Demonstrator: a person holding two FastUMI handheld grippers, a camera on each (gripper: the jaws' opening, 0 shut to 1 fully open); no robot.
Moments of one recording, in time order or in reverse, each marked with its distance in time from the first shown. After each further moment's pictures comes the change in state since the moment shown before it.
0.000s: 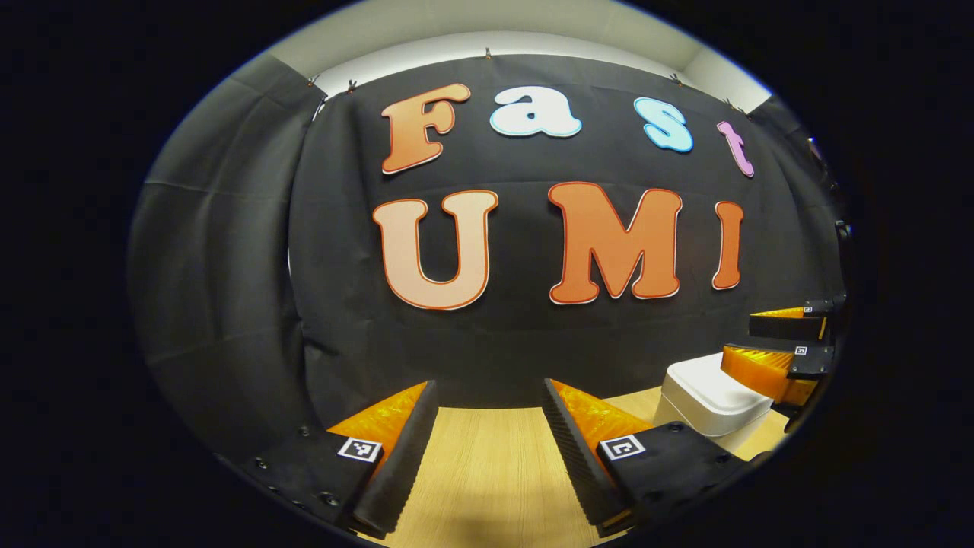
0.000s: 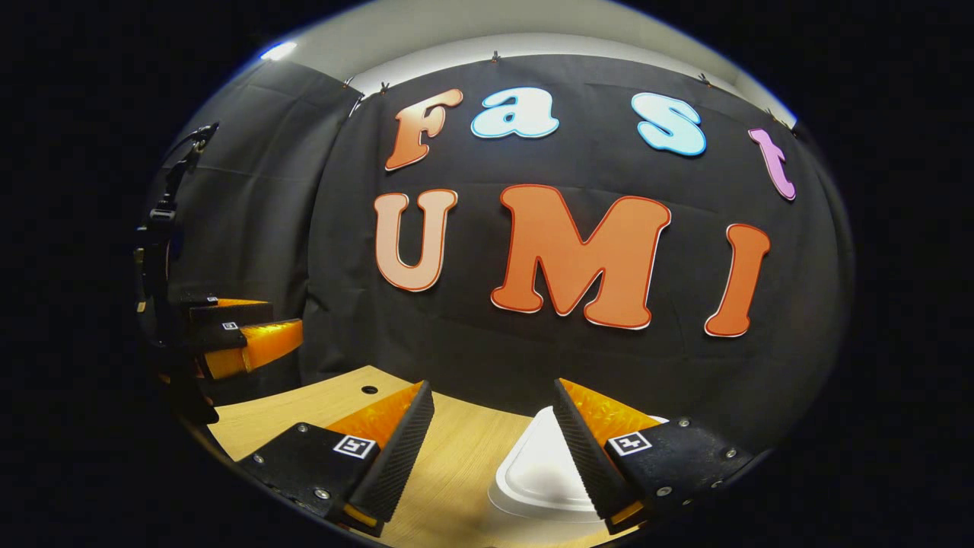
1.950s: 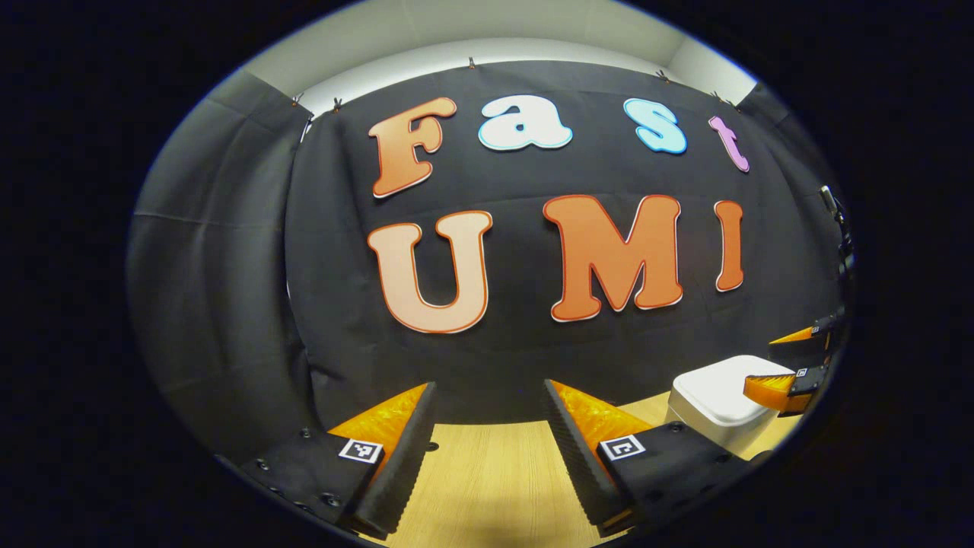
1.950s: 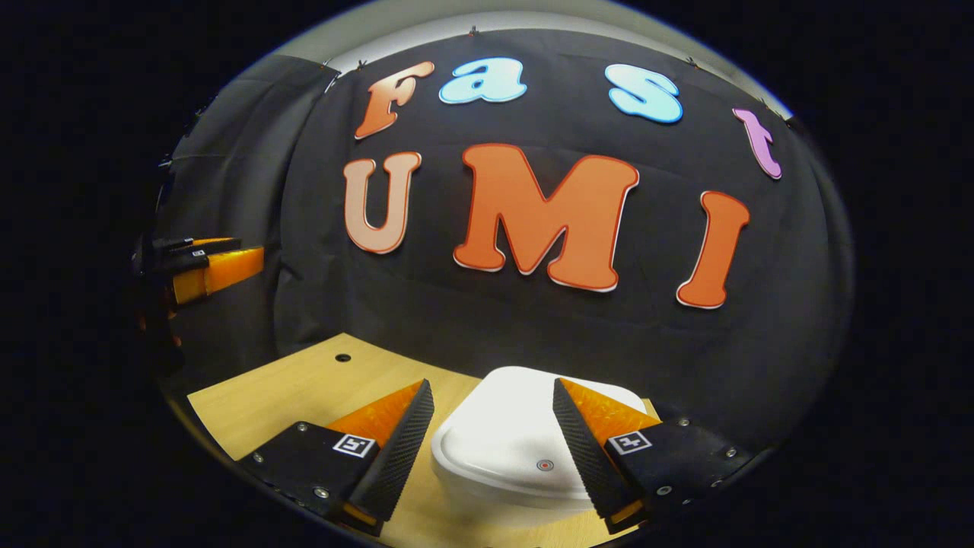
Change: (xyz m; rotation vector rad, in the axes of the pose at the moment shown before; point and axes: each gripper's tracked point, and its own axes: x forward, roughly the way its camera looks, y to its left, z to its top) left arm 0.008 -0.003 0.041 0.062 -0.071 0.018; right arm 0.192 0.285 -0.057 -0.004 0.094 -0.076
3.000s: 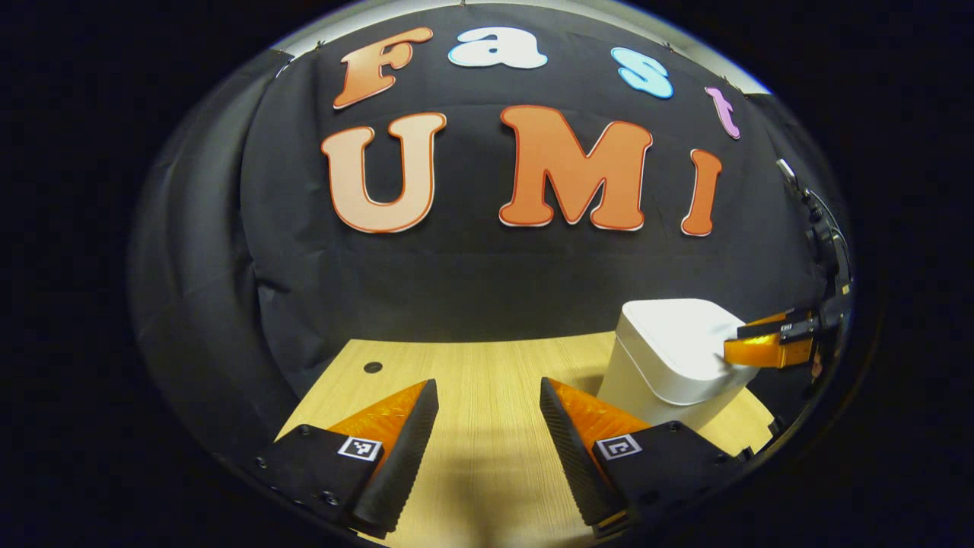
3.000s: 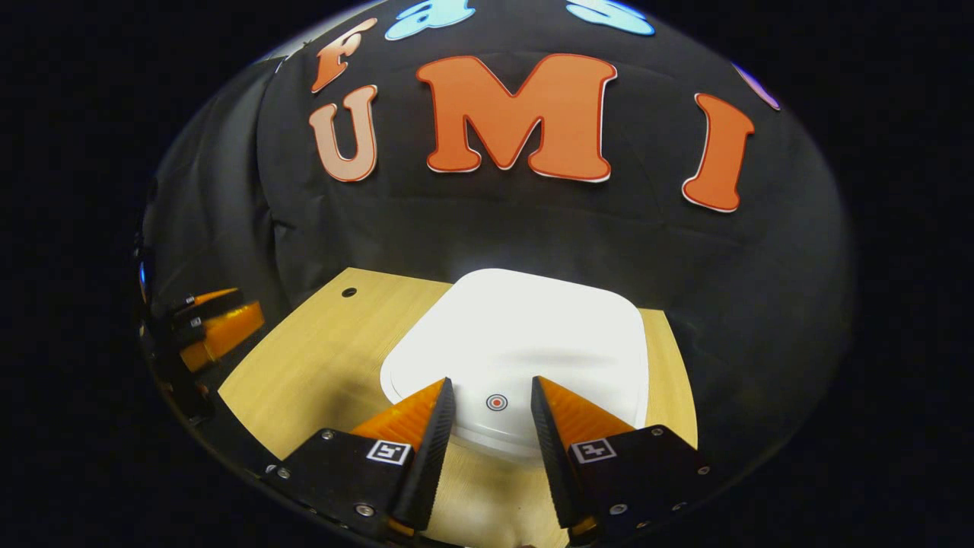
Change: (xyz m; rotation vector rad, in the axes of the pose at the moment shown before) left arm -0.016 -0.077 -0.095 -0.081 0.342 -0.135; right arm -0.008 -0.043 -0.085 0.108 0.408 0.060
